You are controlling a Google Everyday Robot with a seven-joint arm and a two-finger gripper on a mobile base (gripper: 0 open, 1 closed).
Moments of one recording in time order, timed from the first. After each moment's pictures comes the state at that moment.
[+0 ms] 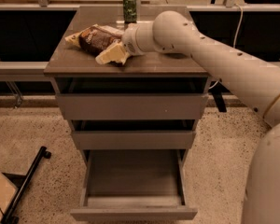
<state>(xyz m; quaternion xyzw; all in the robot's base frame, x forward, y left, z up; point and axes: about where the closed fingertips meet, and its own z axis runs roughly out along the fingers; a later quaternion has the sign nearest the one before) 0.773 0.065 0.886 -0.43 0.72 0.16 0.52</state>
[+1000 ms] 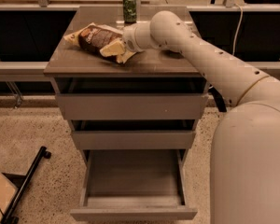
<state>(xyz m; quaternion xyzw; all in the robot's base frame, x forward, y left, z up) 0.828 0.072 0.862 -0.43 0.72 0.17 0.52</state>
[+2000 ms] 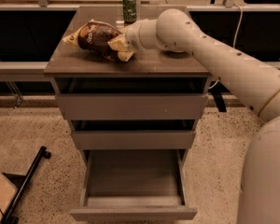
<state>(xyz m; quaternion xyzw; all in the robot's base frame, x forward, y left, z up) 0.792 0.062 0.889 -0.45 0.70 0.15 0.54</state>
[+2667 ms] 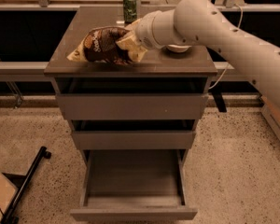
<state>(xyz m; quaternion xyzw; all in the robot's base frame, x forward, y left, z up) 0.731 0.029 0.933 -0.50 0.67 0.11 0.54</state>
